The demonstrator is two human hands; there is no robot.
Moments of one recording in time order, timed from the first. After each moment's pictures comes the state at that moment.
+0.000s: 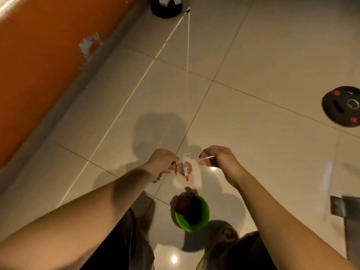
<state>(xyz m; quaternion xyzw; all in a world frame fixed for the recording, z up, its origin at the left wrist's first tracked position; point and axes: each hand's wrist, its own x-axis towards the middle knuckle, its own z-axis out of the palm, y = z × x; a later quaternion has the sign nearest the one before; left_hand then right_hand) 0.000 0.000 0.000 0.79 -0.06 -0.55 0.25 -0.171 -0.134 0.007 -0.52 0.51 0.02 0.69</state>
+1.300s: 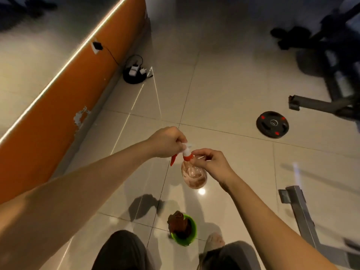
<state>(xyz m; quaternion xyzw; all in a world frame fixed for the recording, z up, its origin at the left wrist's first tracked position) -0.015 -0.105 0.349 0.71 -0.61 -0.35 0.08 -0.217 -0.136 0.290 -0.57 0.48 -0.14 0.65</state>
